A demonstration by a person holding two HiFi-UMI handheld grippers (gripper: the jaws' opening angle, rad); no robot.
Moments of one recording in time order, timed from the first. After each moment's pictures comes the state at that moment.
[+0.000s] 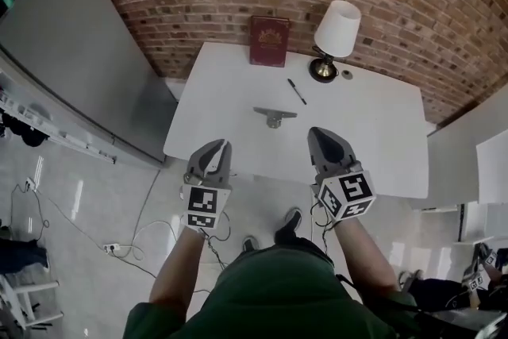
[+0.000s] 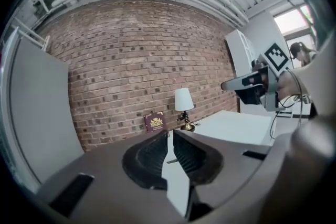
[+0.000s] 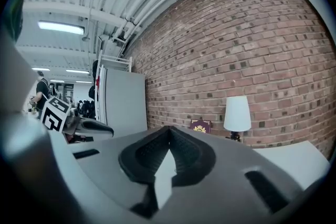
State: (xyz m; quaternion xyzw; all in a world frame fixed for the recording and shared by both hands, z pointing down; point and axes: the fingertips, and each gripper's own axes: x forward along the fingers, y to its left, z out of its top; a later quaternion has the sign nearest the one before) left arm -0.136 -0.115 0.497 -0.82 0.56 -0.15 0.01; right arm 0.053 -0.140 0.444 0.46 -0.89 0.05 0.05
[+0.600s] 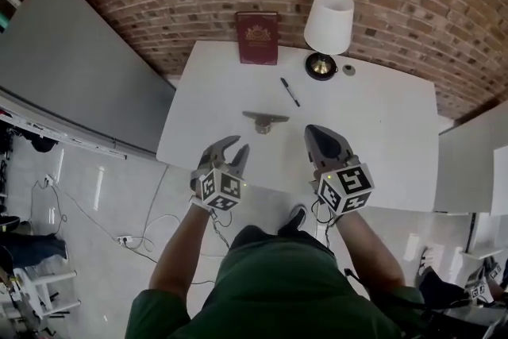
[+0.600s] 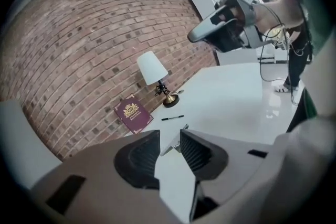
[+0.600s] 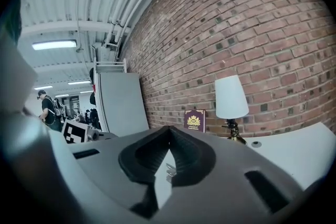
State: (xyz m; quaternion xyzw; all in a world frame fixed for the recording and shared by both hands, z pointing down) left arm -0.032 -0.202 0.614 -0.80 0.43 -0.40 0.09; right arm 0.123 -0.223 0.496 0.42 -0.90 0.13 0.03
